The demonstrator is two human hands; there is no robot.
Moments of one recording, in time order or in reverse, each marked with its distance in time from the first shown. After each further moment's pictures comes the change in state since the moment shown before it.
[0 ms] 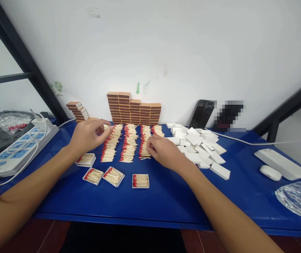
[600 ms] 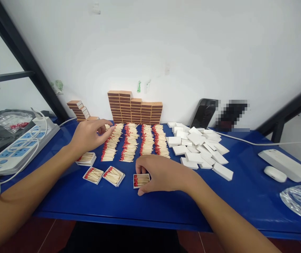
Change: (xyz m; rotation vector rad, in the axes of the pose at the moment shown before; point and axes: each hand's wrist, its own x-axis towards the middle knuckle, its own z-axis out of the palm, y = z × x) left_hand -0.001 -0.002 0.003 -0.014 0.001 0.056; right_hand -0.028 -0.047 -0.015 0.208 -0.453 -0.031
